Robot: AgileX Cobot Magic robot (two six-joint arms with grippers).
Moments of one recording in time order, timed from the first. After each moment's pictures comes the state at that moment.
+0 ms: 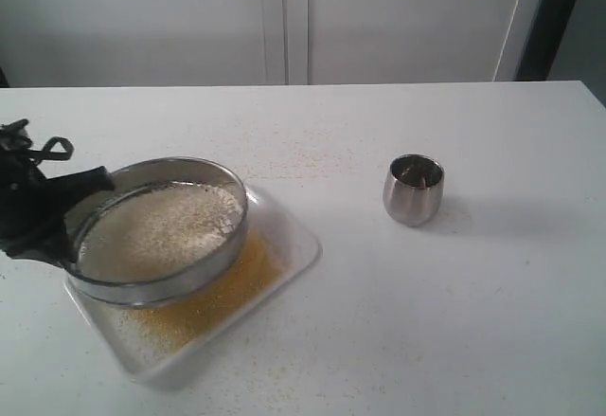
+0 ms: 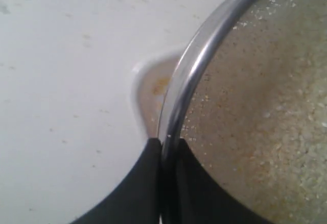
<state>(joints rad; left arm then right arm) -0.18 1.59 -0.96 -0.20 0.77 -0.52 0.09 0.00 -0.01 -0.03 0.34 0.06</state>
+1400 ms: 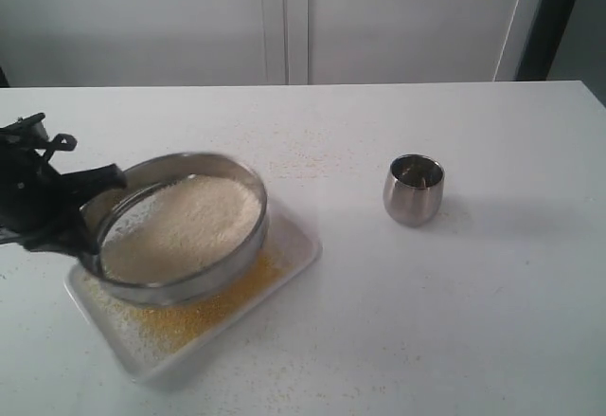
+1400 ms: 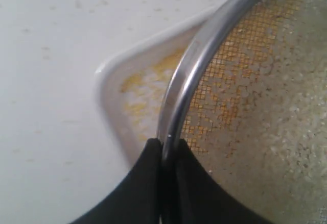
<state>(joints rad) -0.19 1.59 -0.96 -0.34 0.73 -0.28 0.09 0.00 -0.01 -0.03 0.34 0.06</state>
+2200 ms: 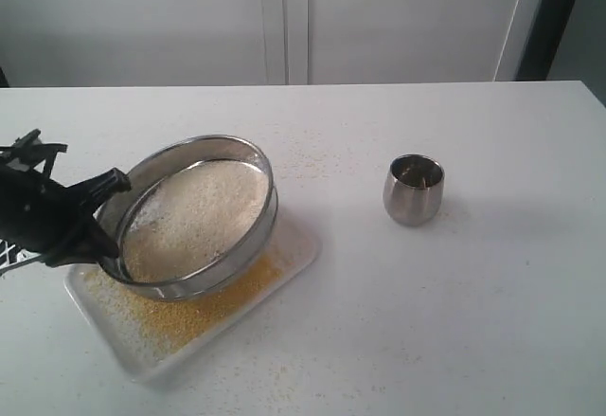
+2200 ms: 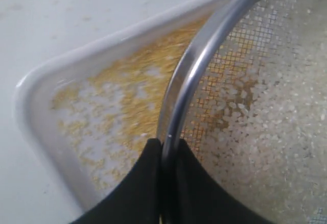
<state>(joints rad) -0.15 1.60 -0.81 -0.75 0.54 0.06 0.09 0.00 -0.01 -0.03 0.34 0.06</state>
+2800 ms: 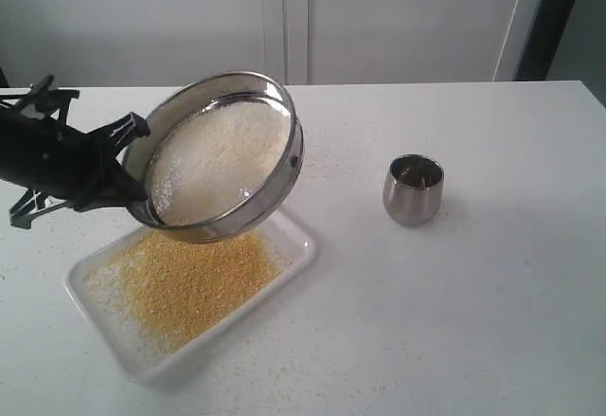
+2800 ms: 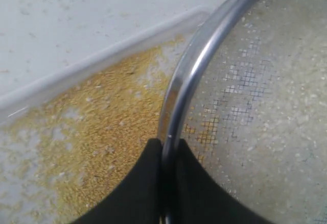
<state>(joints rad) -0.18 1.58 -0.94 -0.81 0.57 0.09 0.09 0.00 -0.01 -0.03 0.34 0.06</state>
